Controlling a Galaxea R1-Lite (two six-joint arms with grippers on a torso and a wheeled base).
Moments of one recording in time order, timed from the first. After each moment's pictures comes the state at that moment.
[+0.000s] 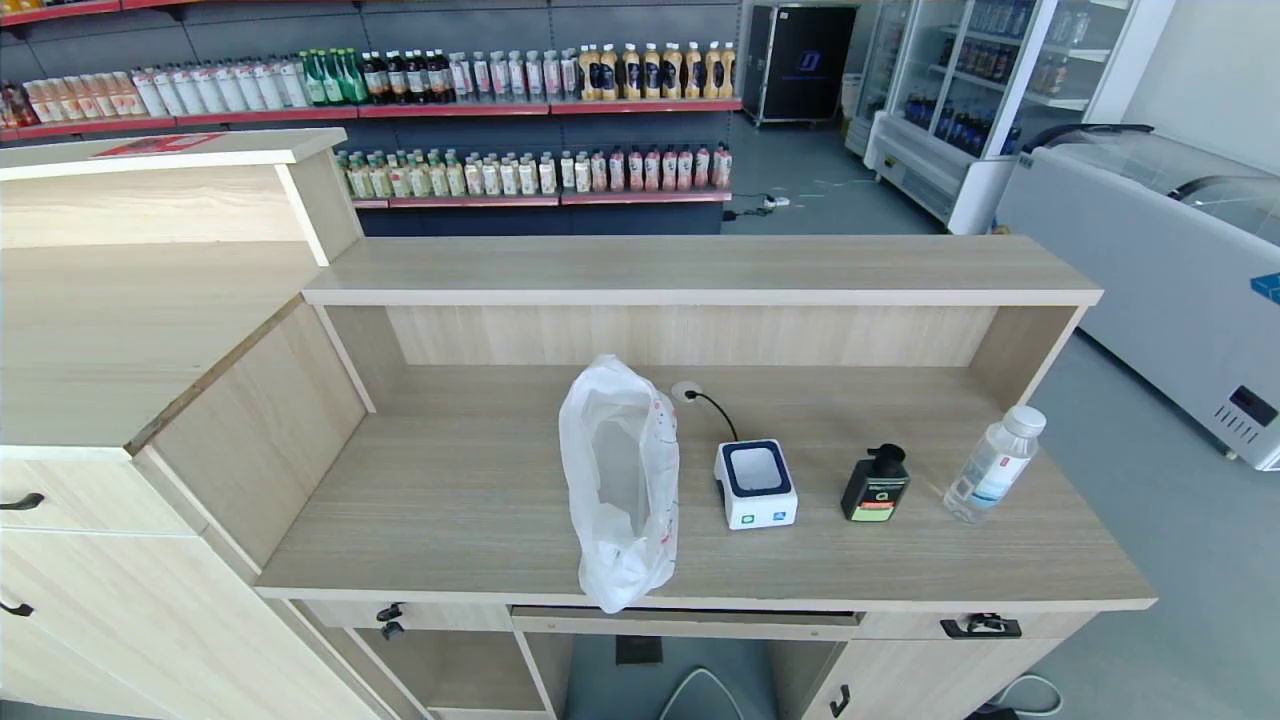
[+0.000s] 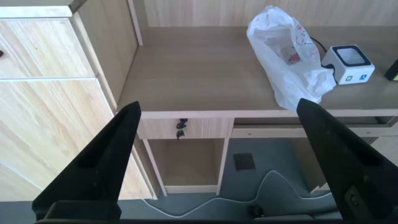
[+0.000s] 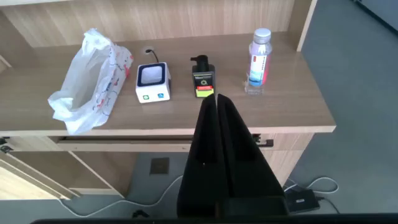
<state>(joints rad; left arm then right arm) 0.00 0.00 0.00 0.00 -0.06 0.01 0.00 0.18 -0.19 -0.02 0.03 0.03</state>
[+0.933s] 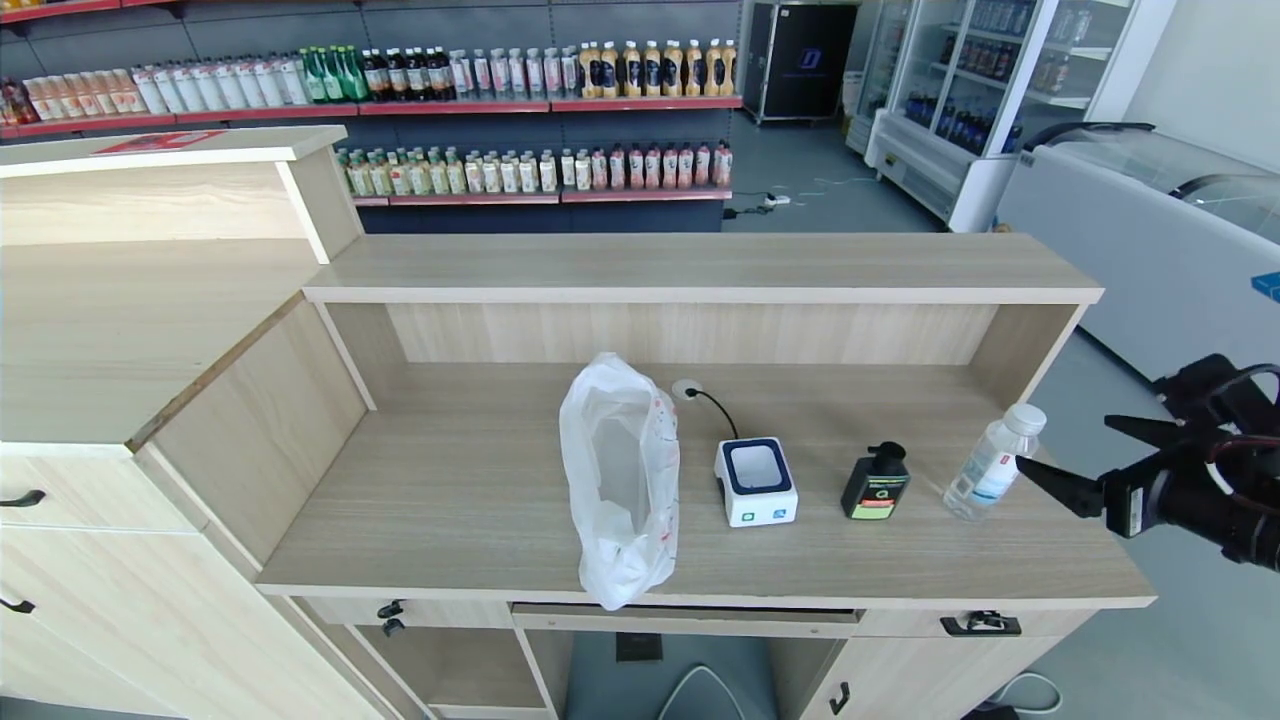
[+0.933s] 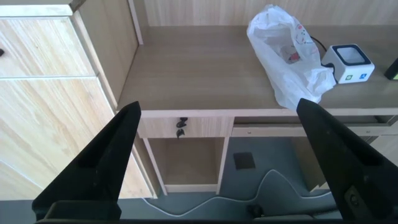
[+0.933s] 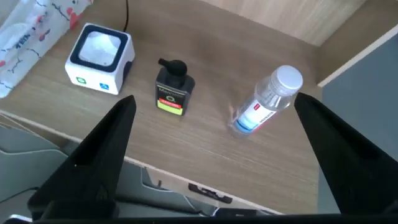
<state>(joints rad) 0.00 0.00 0.00 0.00 -0.06 0.01 -0.23 1.63 -0.41 -0.96 0.43 -0.43</state>
